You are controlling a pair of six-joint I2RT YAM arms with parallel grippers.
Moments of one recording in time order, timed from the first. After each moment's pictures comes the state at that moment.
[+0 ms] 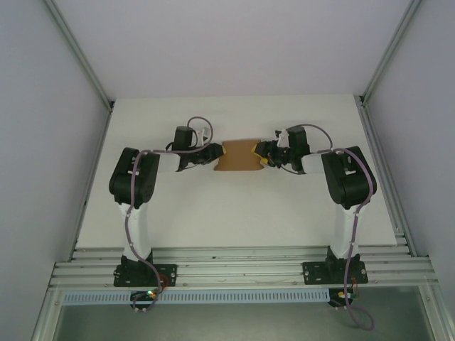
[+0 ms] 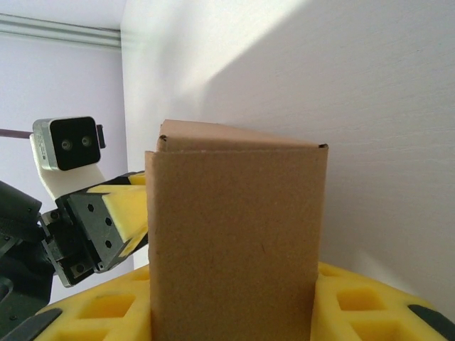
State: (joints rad) left arm -0.35 2.10 1.16 0.27 0.74 -0.68; right arm 0.19 2.02 1.03 0.37 -0.75 0.89
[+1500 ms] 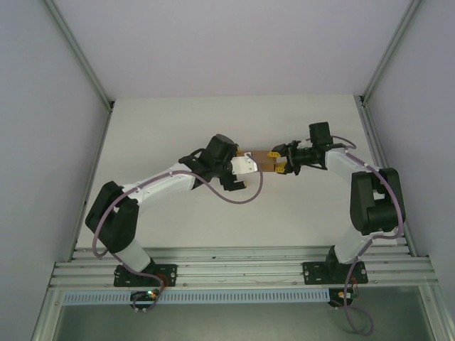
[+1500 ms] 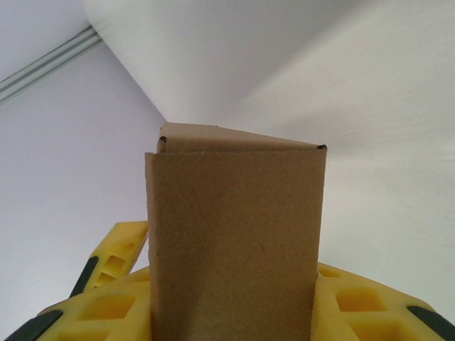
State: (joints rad) left arm -0.81 1.64 1.16 -0.28 0.11 0.74; right arm 0.05 1.69 1.03 -0.31 -0.99 1.19
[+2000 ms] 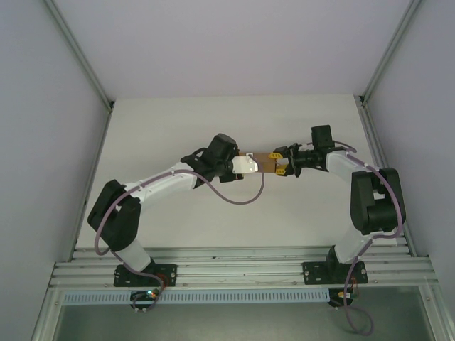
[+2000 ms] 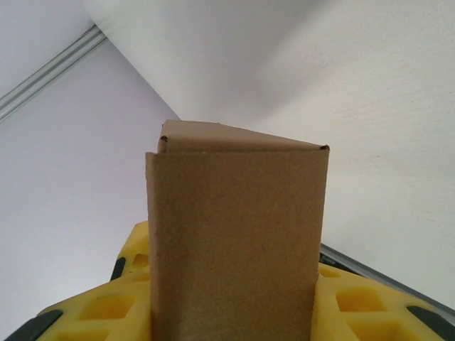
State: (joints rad) left arm -0.81 1.66 1.18 -0.28 0.03 0.81; right arm 0.04 1.69 0.99 -0.27 -1.03 1.26
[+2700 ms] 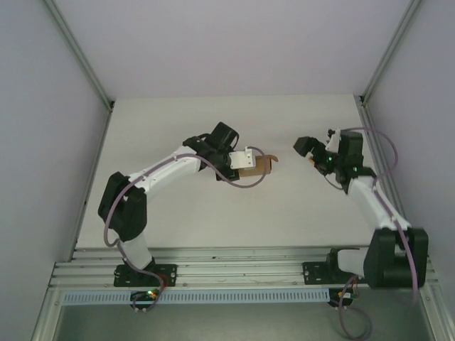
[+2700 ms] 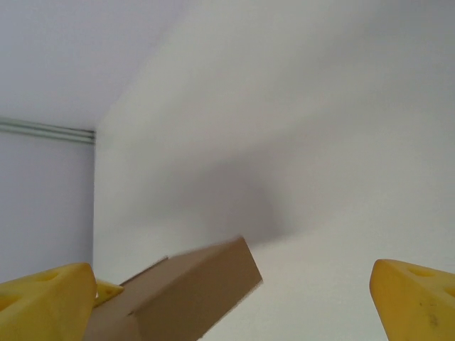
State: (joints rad) left arm -0.76 1.78 1.44 -0.74 0.17 0.74; right arm -0.08 1.19 0.73 -0.11 -0.53 0.63
